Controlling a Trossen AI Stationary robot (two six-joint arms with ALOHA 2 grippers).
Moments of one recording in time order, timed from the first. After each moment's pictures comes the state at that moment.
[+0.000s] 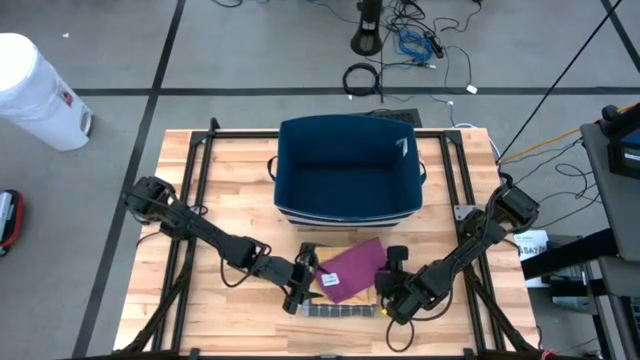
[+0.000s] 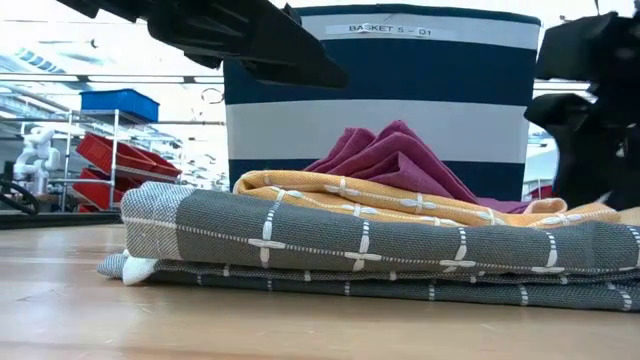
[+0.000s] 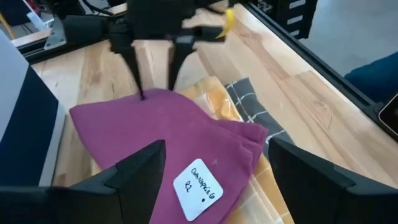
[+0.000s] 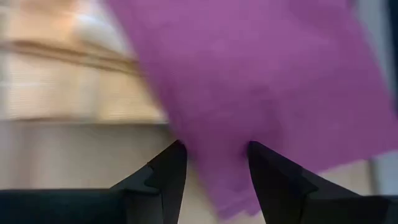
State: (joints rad) left arm -0.44 1.71 0.92 0.31 -0.19 0.11; right arm 0.73 1.75 0.94 -0.57 0.54 0.67
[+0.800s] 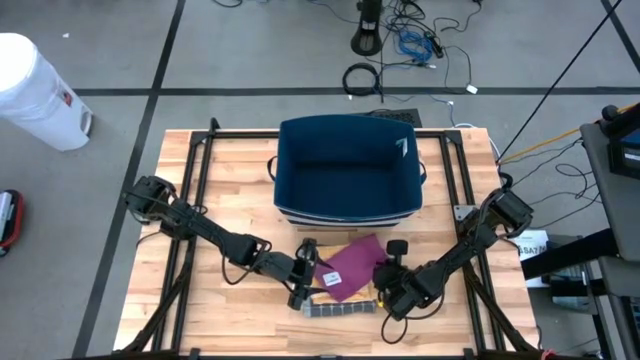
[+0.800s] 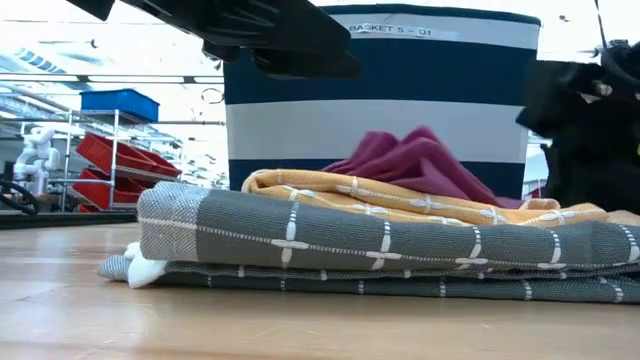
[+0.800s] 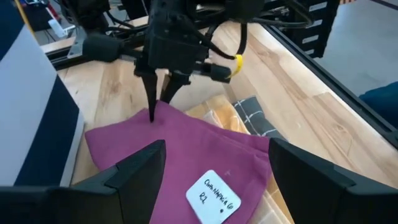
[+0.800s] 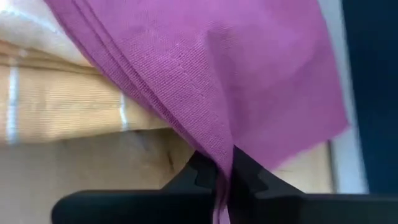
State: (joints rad) left arm -0.42 1.71 0.92 0.37 -0.22 0.09; right arm 0.70 1.82 0.92 -0.60 0.67 0.68
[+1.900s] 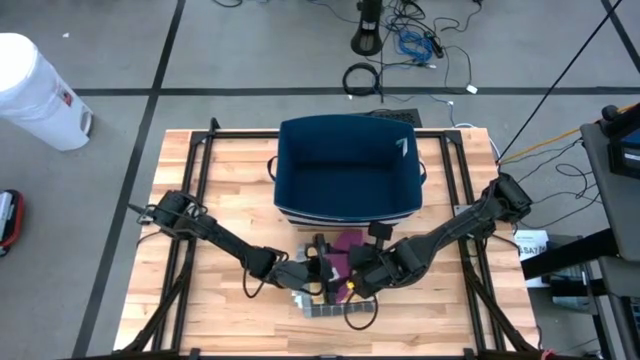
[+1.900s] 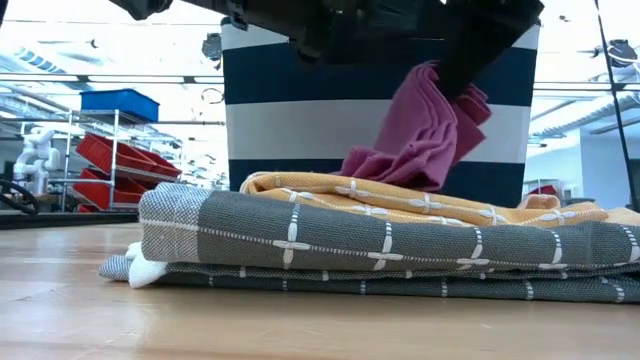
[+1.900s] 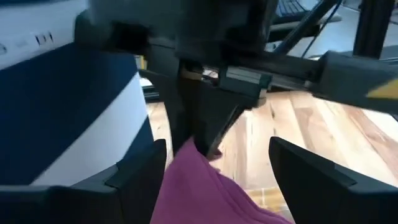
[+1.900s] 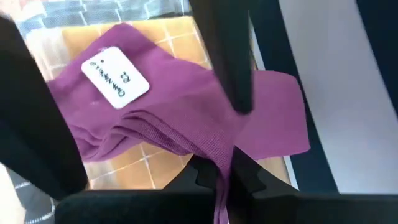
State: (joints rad) left arm -0.43 1.95 1.10 0.67 -0.62 0.08; right arm 0.48 1.75 1.38 -0.92 0.49 0.66
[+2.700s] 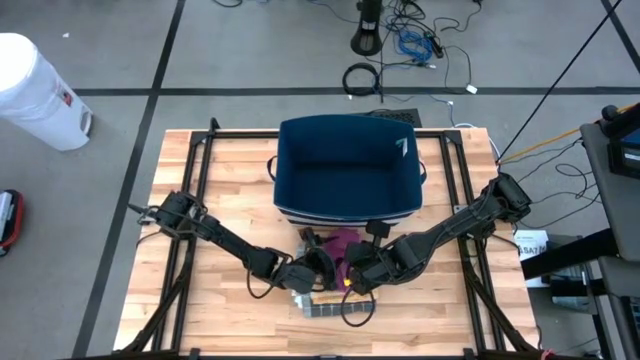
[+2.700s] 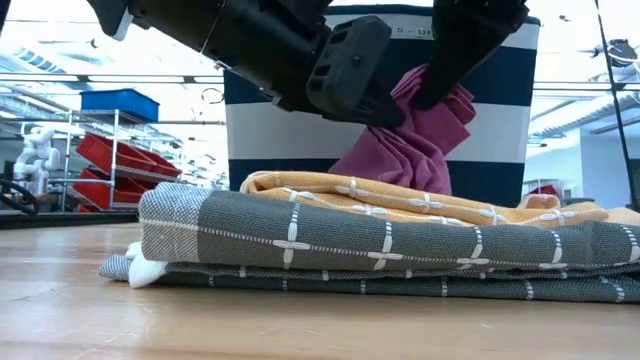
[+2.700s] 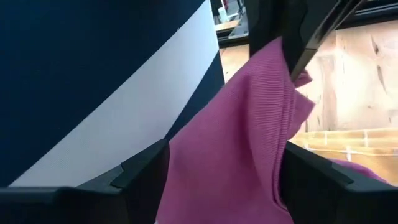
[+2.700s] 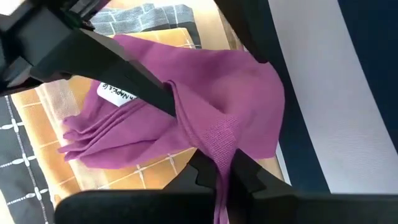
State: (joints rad) left arm -0.42 1.97 1.10 0.44 -0.90 -0.01; right arm 0.47 1.75 1.38 -0.89 0.51 0.65
